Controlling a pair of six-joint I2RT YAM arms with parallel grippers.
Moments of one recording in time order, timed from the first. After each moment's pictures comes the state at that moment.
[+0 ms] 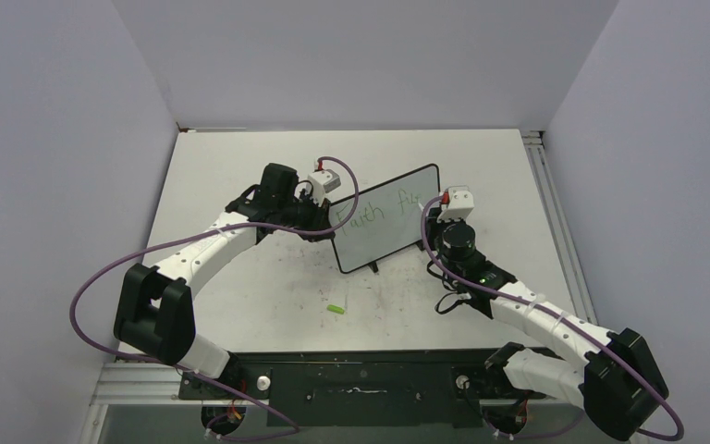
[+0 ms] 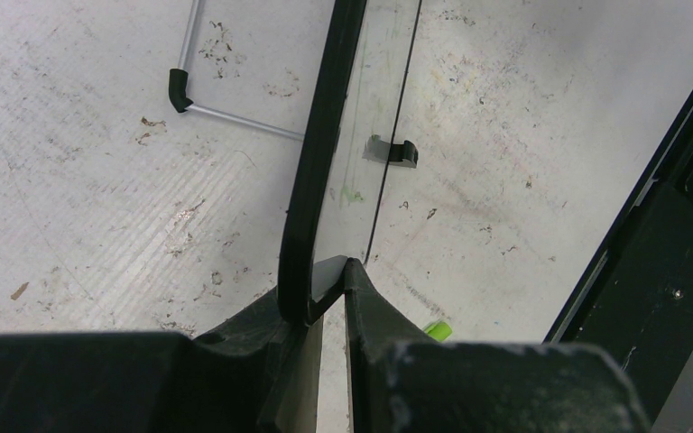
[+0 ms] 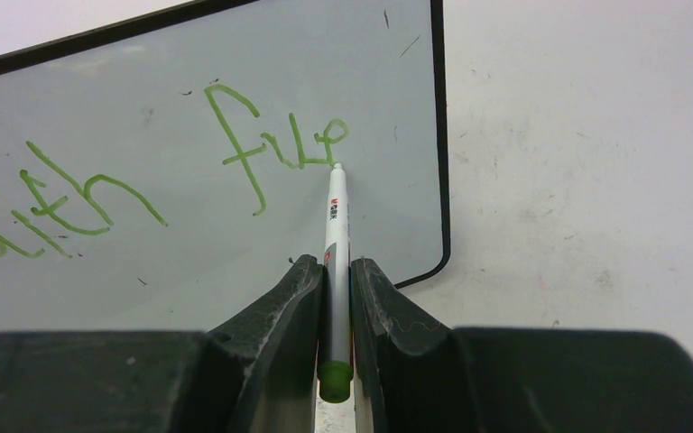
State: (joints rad) left arm -0.44 1.50 1.10 -0.40 0.52 0.09; right arm 0.62 1.06 0.55 0.23 0.44 0.21
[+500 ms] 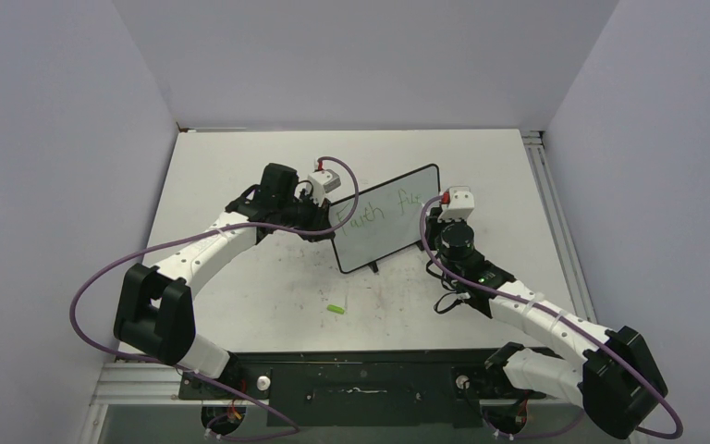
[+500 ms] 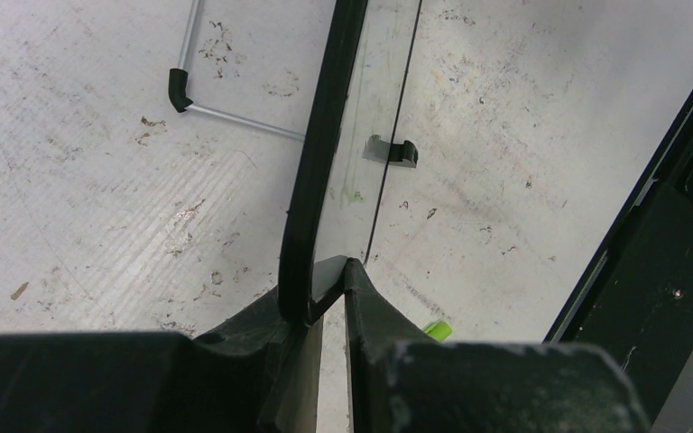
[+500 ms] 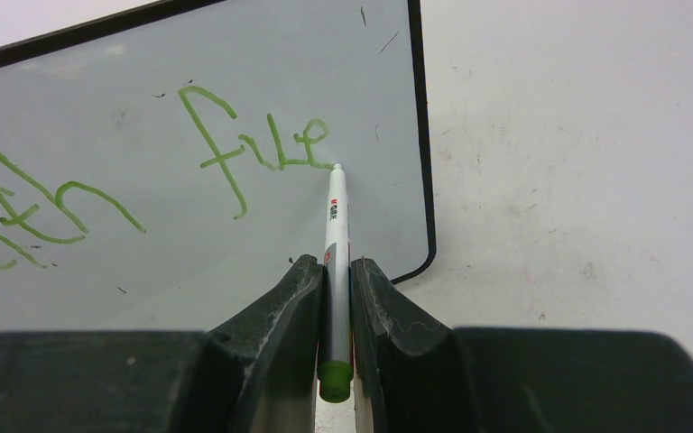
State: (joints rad) left arm -0.44 1.50 1.10 -0.40 0.52 0.09; right arm 0.62 1.07 0.55 0.23 0.49 0.21
